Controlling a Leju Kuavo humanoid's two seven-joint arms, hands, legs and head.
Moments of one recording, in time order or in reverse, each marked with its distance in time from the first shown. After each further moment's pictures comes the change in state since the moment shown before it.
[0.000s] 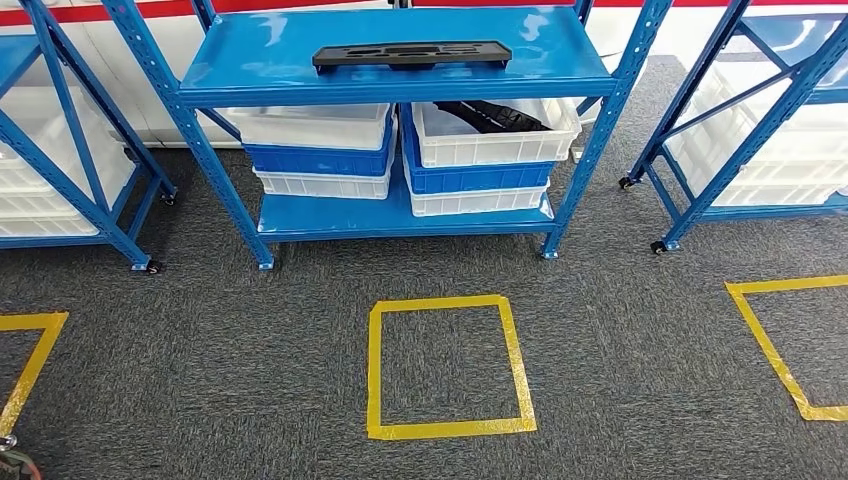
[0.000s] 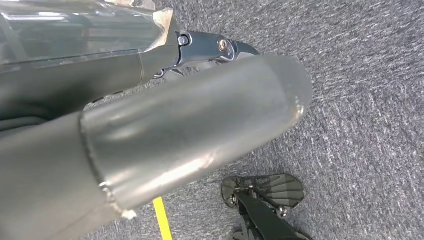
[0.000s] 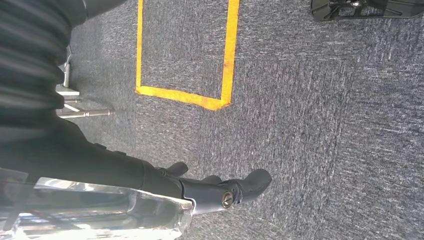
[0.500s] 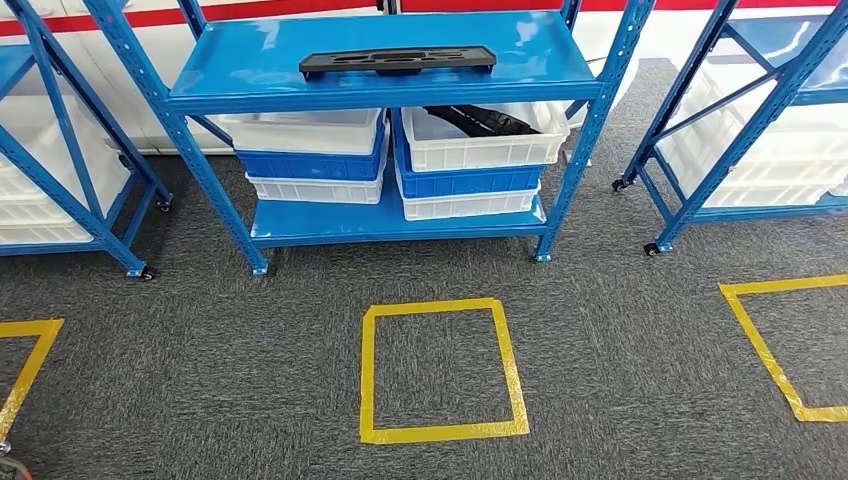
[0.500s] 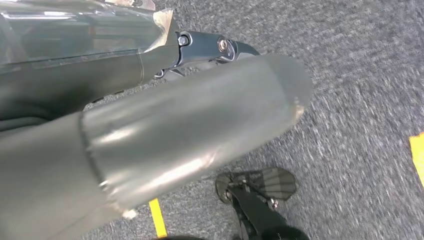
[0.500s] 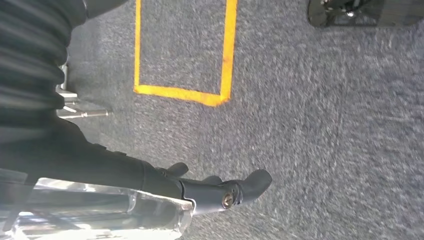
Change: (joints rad) left arm -0.004 0.000 0.002 0.000 -0.013 0.010 -0.005; right arm 0.001 -0.002 0.000 0.000 -0.008 0.000 0.001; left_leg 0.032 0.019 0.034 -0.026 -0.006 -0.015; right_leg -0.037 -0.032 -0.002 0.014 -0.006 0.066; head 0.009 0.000
